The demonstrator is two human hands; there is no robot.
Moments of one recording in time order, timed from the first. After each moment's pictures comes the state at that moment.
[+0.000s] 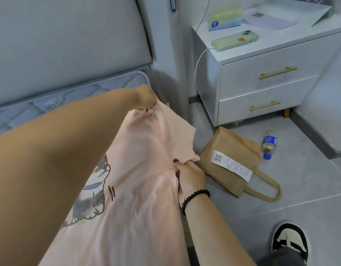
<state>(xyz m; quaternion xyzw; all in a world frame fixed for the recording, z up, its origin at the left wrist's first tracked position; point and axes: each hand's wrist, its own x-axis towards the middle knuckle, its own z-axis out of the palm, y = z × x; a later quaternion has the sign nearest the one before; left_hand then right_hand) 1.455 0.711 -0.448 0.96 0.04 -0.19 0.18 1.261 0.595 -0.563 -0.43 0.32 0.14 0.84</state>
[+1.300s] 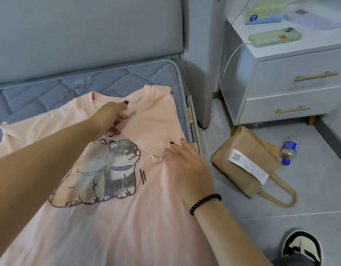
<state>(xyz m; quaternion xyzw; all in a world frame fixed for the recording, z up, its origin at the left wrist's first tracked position) 1.345 0.868 -0.466 0.84 0.22 -0.06 0.49 1.235 0.632 -0.534 -0.89 -0.19 -0.21 0.36</state>
